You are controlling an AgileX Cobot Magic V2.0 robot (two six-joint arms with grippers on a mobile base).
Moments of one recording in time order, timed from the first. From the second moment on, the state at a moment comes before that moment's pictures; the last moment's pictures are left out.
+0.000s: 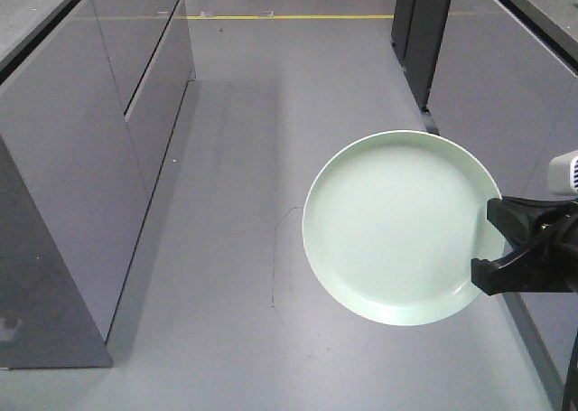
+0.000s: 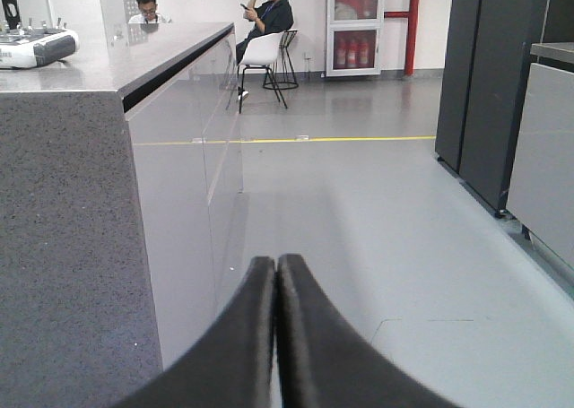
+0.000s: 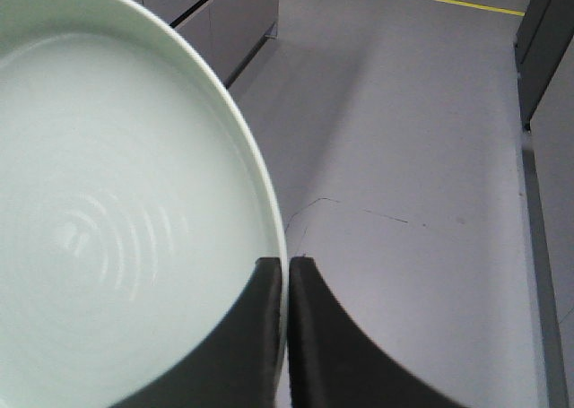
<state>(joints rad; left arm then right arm) 0.03 -0.01 0.03 0.07 0.12 -0.13 0.28 0.88 -0.60 0.01 0.19 -0.04</state>
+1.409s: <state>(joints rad) 0.03 -0.01 0.03 0.07 0.12 -0.13 0.28 0.88 -0.60 0.01 0.20 -0.04</state>
